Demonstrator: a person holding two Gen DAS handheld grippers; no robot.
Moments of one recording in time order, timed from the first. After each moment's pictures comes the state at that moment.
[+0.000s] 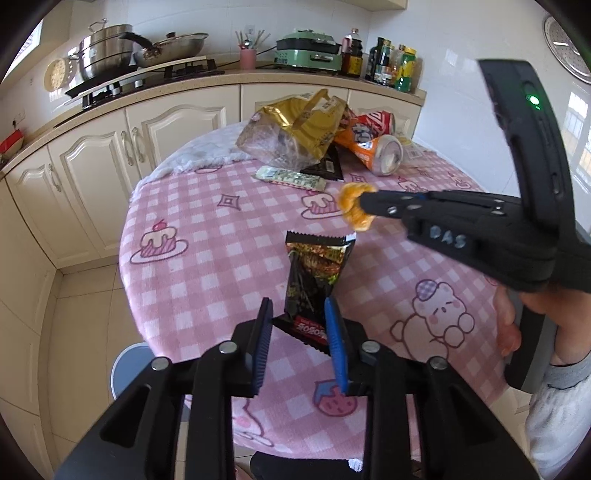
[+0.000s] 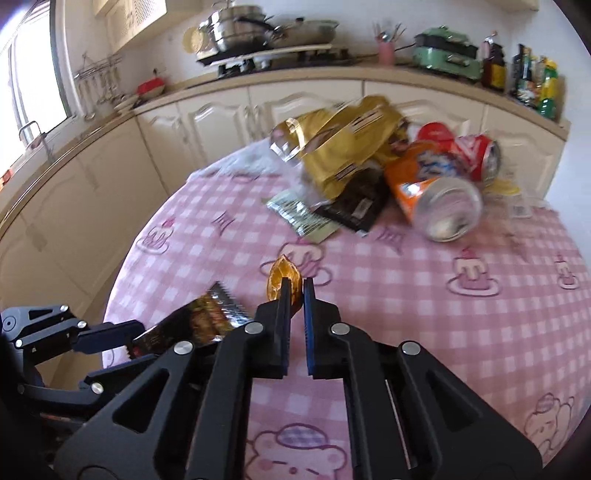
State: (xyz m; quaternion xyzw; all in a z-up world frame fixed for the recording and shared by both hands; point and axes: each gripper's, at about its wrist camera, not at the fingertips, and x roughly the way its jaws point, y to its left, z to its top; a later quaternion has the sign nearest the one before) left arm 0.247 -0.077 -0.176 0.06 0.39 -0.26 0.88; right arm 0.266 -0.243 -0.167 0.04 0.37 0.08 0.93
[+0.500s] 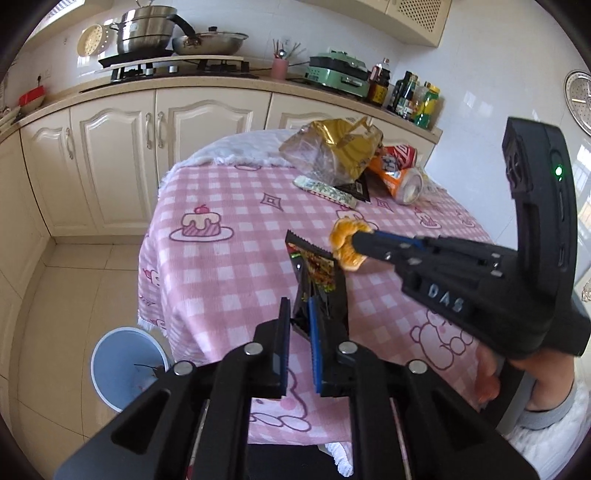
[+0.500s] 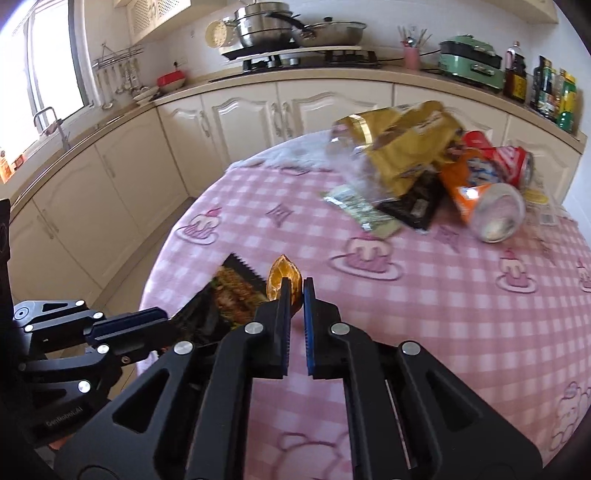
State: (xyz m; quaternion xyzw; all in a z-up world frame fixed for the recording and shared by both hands) left arm 0.250 -0.029 -0.177 -0.02 0.38 -0.25 0.89; right arm 0.266 -0.186 -0.174 0.03 0.37 0.12 0.92
